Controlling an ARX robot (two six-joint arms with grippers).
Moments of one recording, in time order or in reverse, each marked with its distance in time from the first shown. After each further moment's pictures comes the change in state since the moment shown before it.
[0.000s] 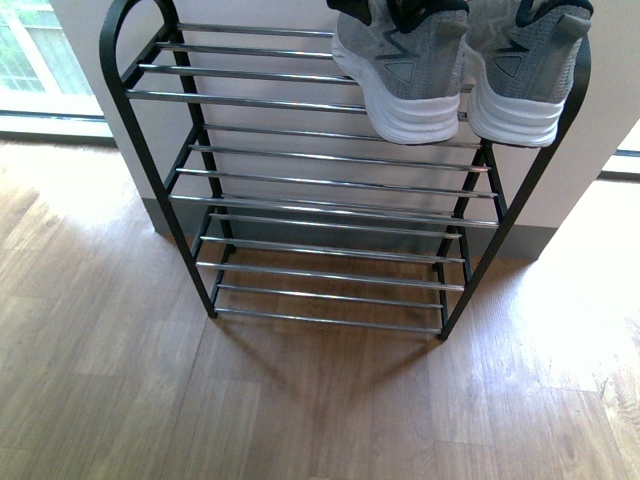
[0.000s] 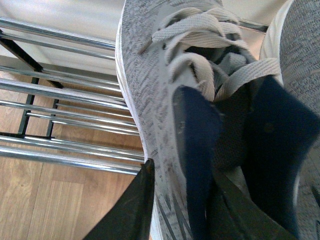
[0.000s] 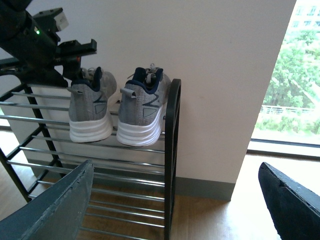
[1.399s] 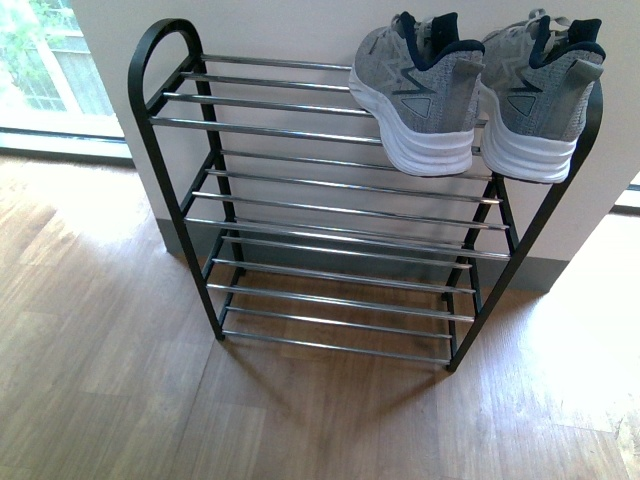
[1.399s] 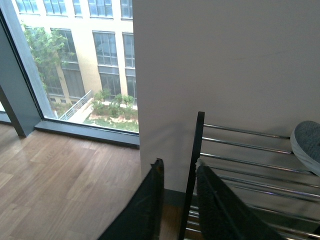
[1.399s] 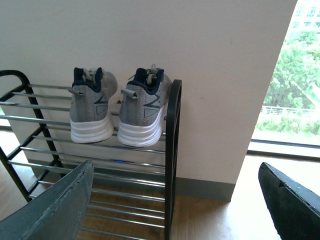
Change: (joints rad) left arm 0.510 -1.563 -1.936 1.171 0.076 0.514; right arm 0.000 0.000 0.000 0.000 0.000 0.000
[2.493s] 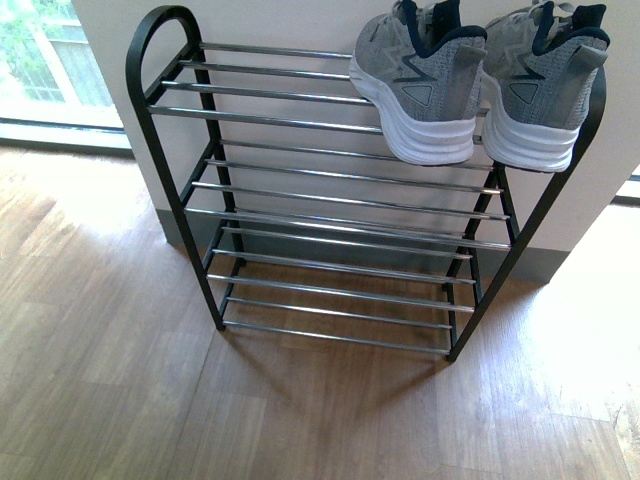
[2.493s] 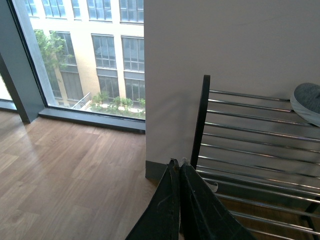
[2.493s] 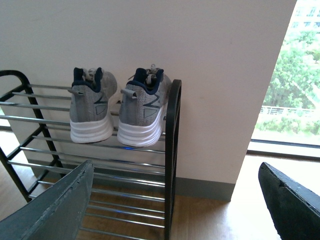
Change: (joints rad) left arm 0.122 -0.538 -0.415 -0.120 0.124 0.005; right arm 0.000 0.000 0.000 0.000 0.000 0.000
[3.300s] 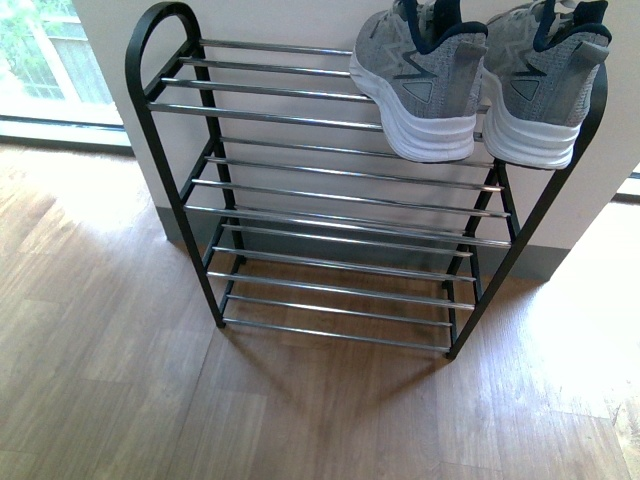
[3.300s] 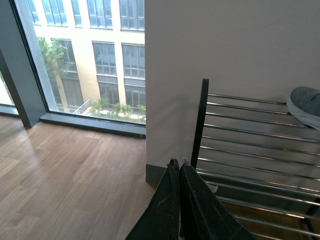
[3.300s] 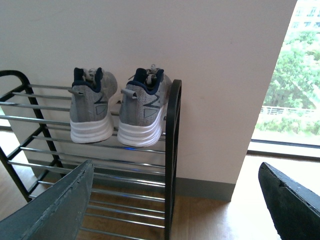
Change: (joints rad) left arm 0.000 -0.325 -0.030 -0.314 0.002 0.000; right arm 0.000 0.000 0.000 0.000 0.000 0.000
